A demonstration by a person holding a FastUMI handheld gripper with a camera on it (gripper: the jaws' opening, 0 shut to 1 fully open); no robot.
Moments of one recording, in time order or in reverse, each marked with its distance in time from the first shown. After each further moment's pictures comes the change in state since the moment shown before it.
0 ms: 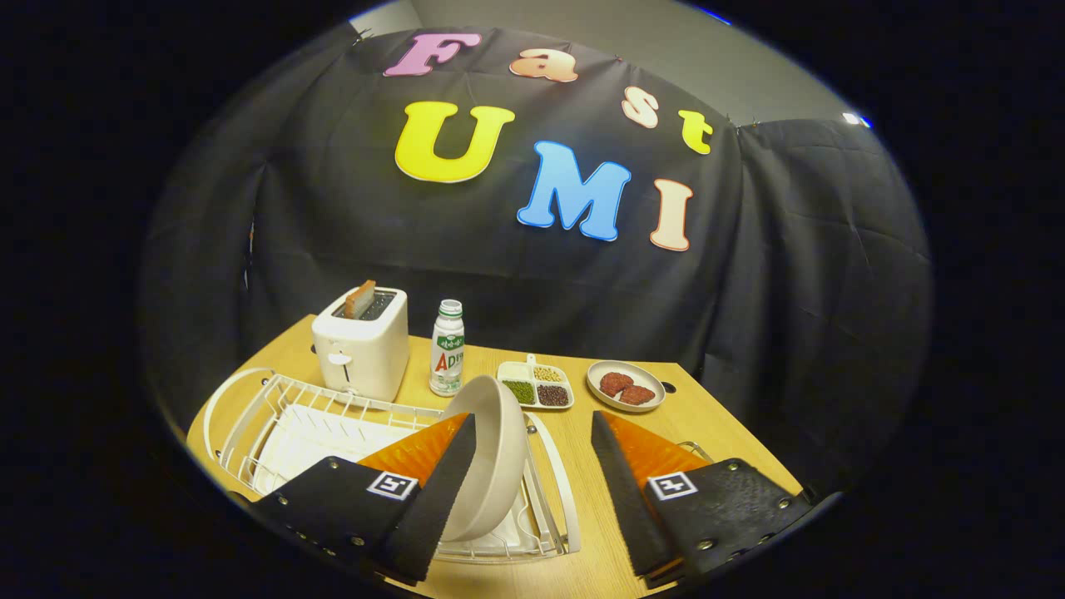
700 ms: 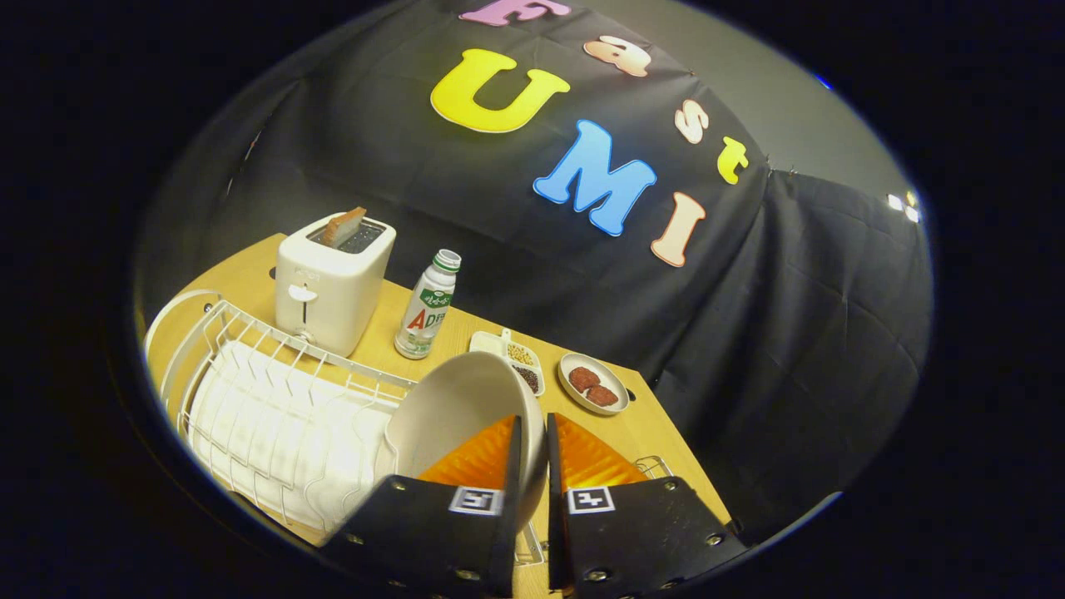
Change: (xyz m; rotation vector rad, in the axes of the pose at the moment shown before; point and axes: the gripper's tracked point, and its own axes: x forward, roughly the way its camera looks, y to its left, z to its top) arm 0.033 0.010 -0.009 -0.281 0.091 -0.176
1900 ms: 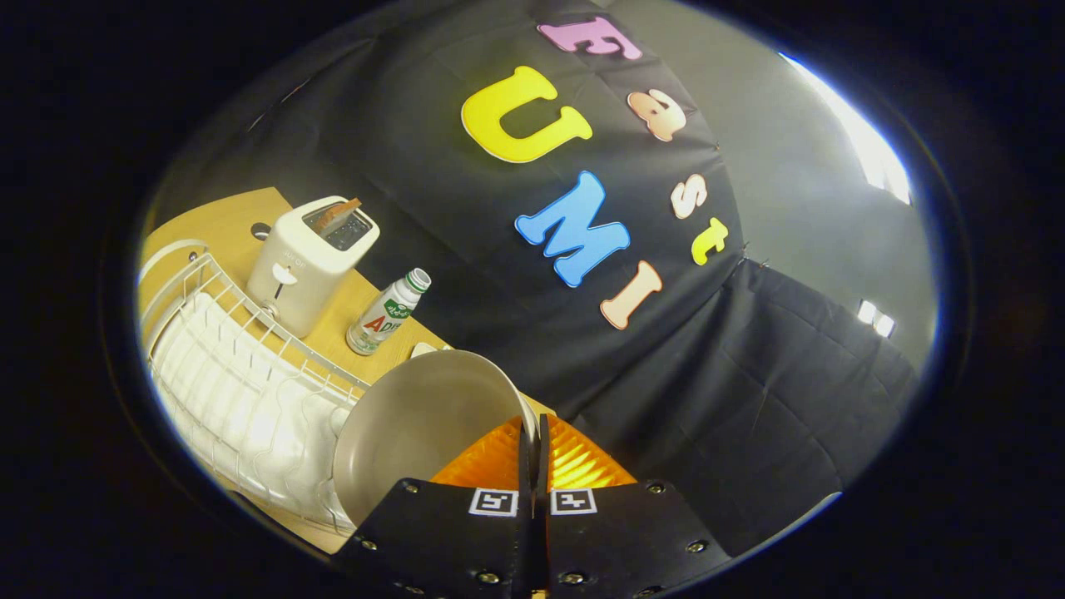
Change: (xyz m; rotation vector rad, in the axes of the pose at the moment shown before) arm -0.067 -0.034 0.054 -0.217 -0.094 -0.186
